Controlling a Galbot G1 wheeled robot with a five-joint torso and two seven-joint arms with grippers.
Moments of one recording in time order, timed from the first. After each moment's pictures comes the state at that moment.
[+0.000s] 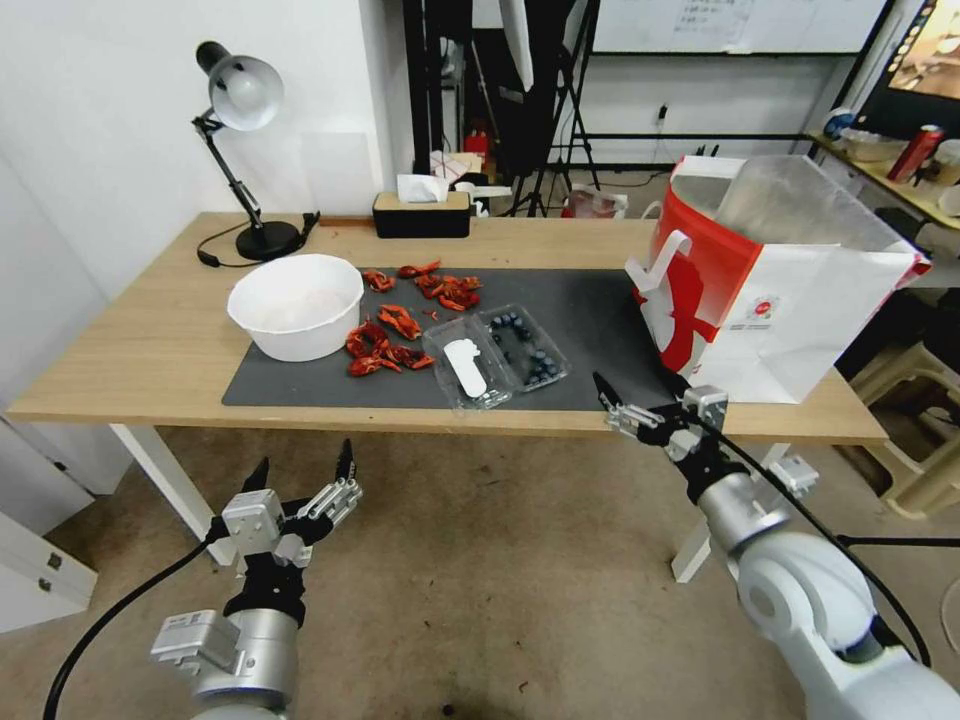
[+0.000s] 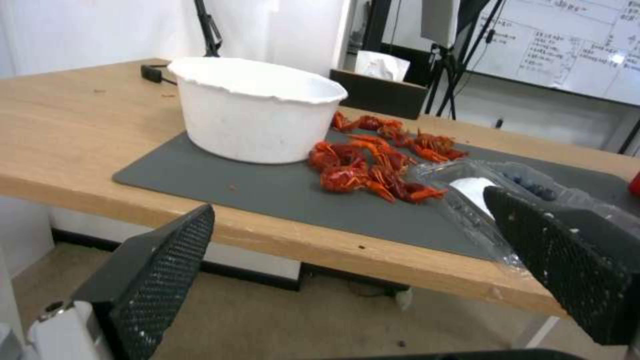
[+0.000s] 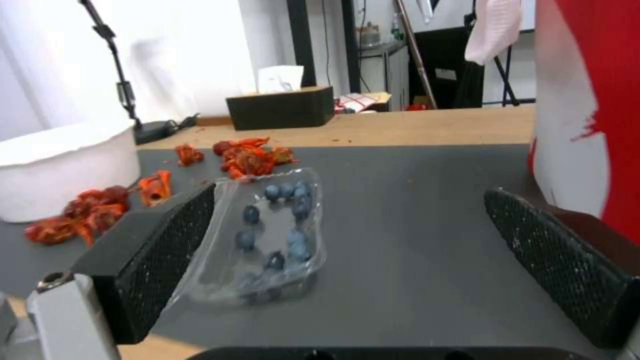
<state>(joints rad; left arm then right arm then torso) 1.87 -1.51 -0.49 -2.40 -0.28 0.04 -0.14 -1.28 1.02 0.42 2.05 0.63 -0.15 0.01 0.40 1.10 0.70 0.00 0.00</state>
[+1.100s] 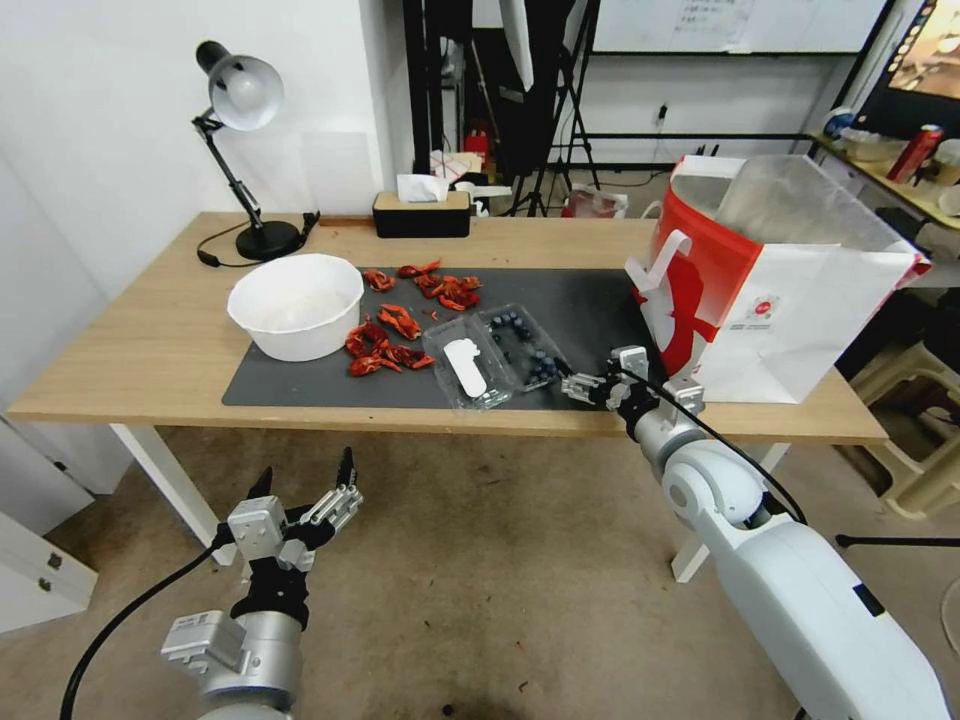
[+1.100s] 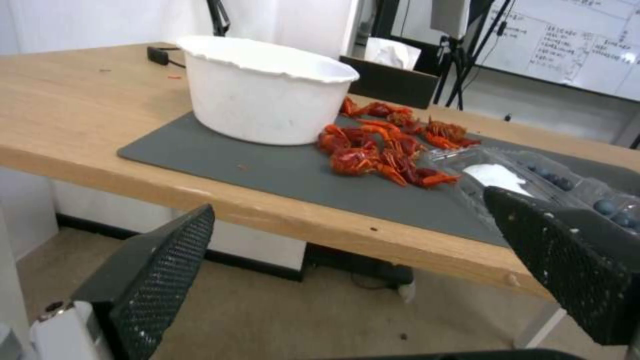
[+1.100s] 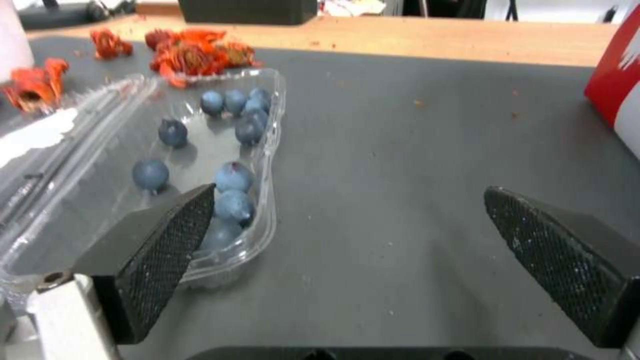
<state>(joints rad) 1.86 -1.53 -0.50 -2.35 -0.29 0.03 -0.13 -0.96 1.05 0.20 1.79 0.57 -0.36 0.09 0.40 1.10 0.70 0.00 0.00</state>
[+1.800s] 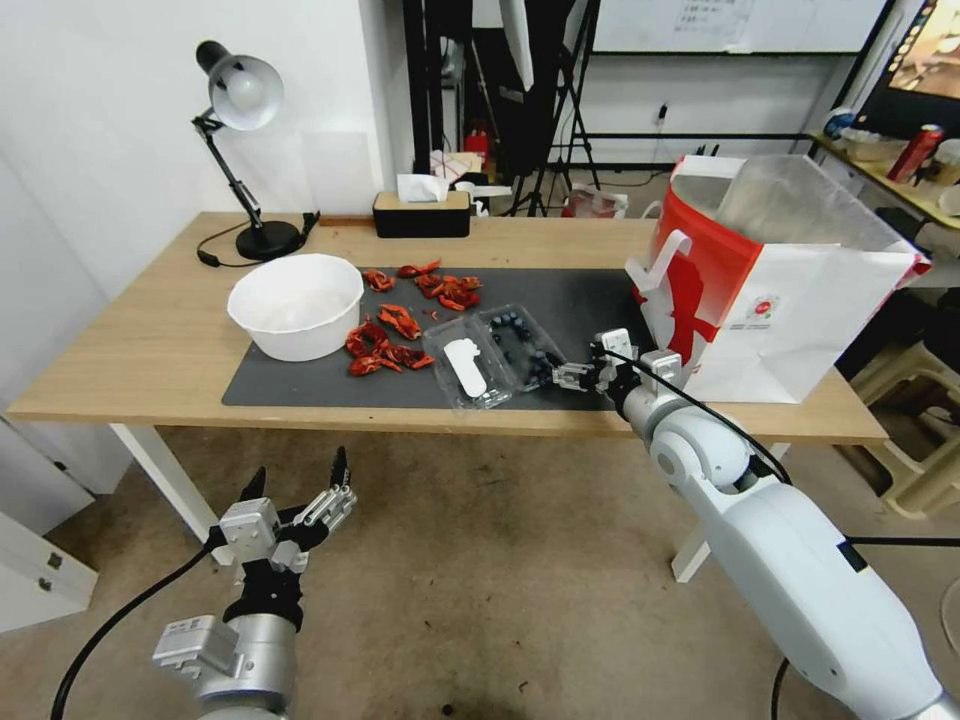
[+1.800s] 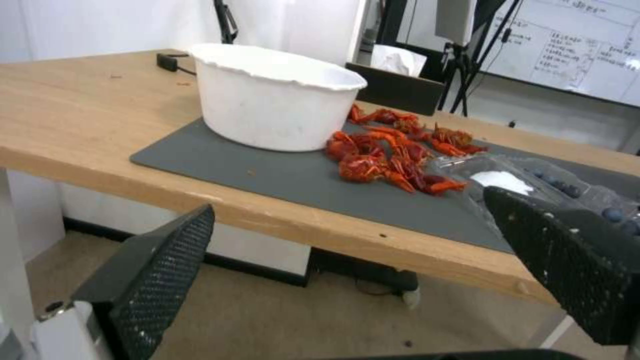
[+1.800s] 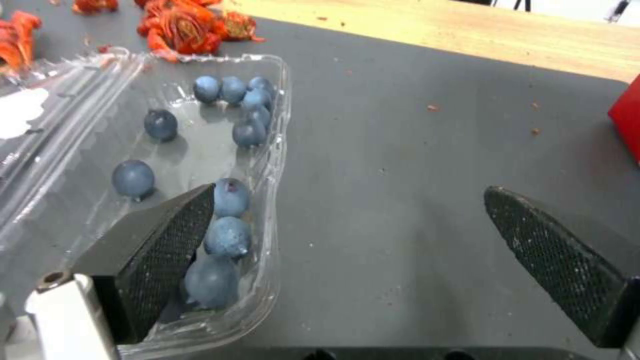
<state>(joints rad) 1.87 -1.54 -0.51 -2.35 -0.29 0.01 -0.12 -0.81 1.04 0.12 1.76 0.56 -0.53 0.12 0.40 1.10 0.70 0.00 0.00</state>
